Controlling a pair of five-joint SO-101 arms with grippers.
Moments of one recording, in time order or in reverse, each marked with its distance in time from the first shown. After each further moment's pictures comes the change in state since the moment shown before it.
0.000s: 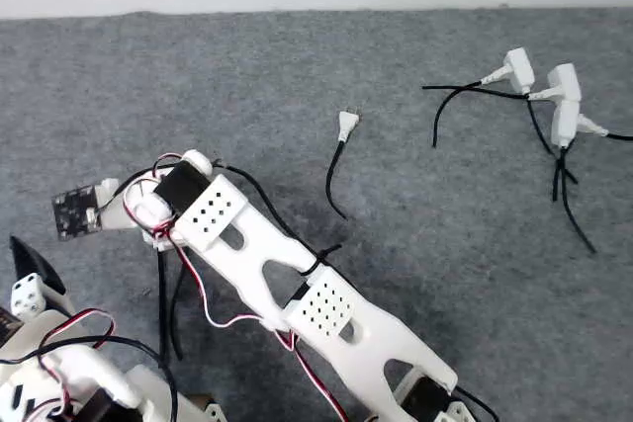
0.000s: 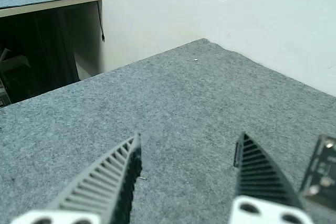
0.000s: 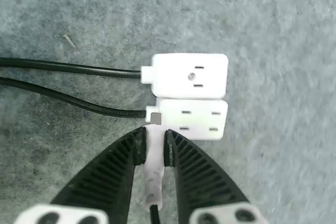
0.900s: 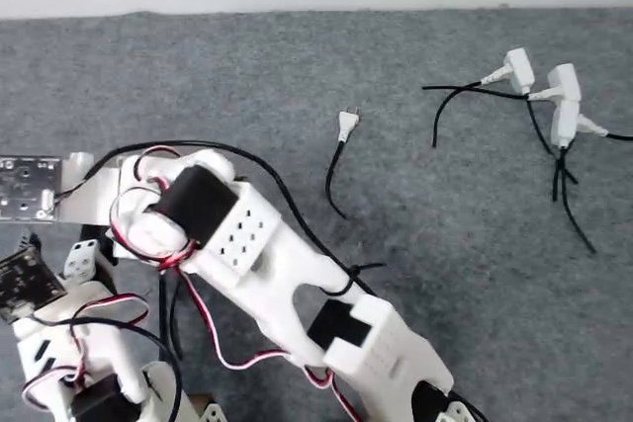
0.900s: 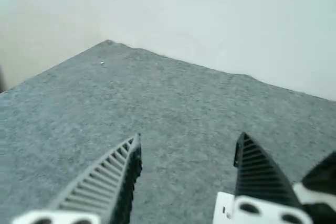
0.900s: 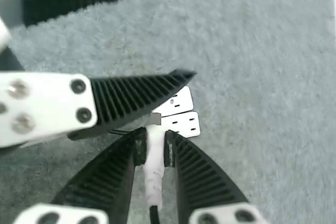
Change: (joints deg) left arm 21.5 0.0 6.3 -7.1 0.0; right arm -6.0 -32.7 14.9 2.5 -17.6
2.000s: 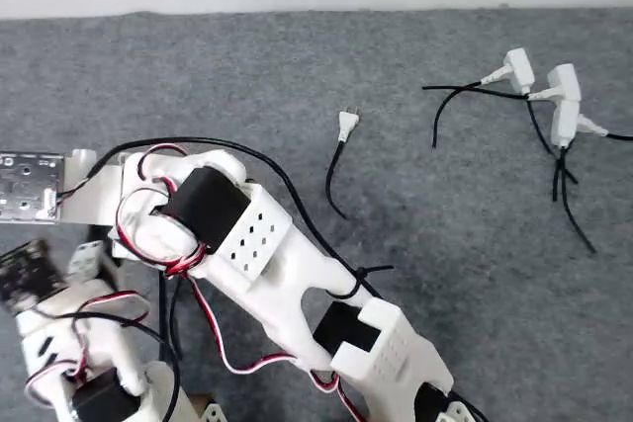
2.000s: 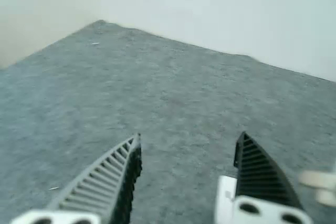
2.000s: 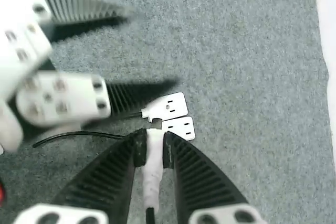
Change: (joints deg) left arm -1.1 0.0 3.9 0.0 0.0; right arm -0.3 -2.5 0.4 0.0 -0.3
